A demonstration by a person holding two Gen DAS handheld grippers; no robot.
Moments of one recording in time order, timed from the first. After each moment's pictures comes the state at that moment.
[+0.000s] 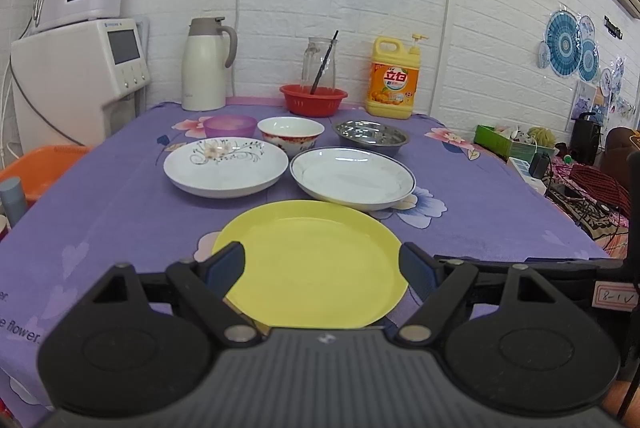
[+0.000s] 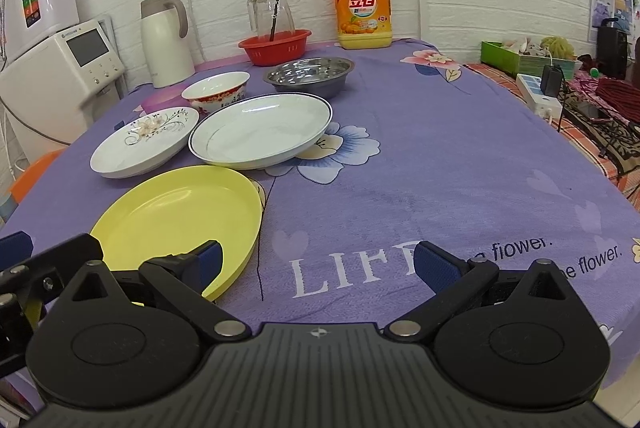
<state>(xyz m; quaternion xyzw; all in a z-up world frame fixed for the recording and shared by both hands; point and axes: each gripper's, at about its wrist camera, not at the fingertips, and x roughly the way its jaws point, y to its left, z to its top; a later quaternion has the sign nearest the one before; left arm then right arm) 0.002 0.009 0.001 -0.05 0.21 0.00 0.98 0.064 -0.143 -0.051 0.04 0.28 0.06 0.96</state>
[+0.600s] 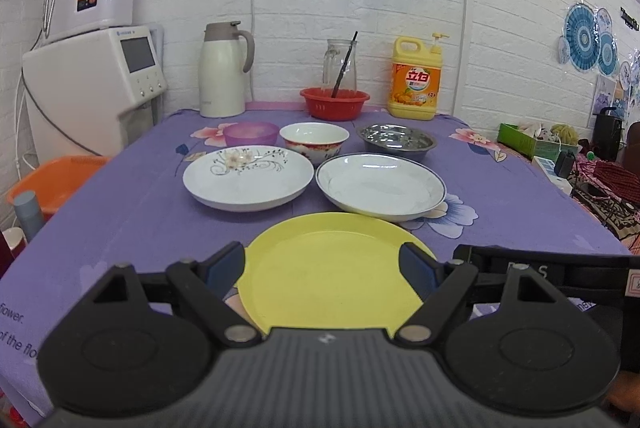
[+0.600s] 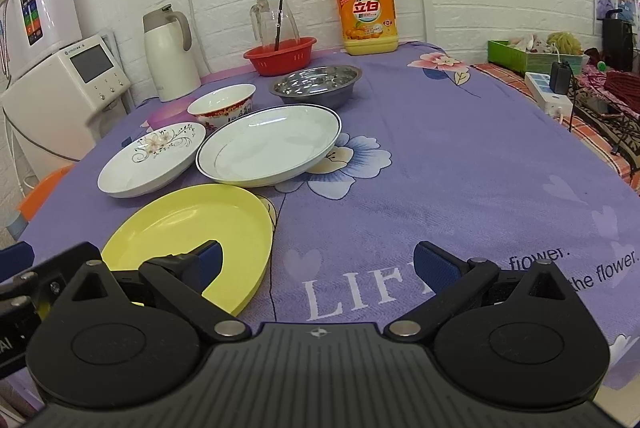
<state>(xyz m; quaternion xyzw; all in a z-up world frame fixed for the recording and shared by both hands) 0.027 0.022 0.003 -0.03 0.22 0.03 0.97 0.081 -0.143 -0.048 0.08 0.27 0.08 0.96</state>
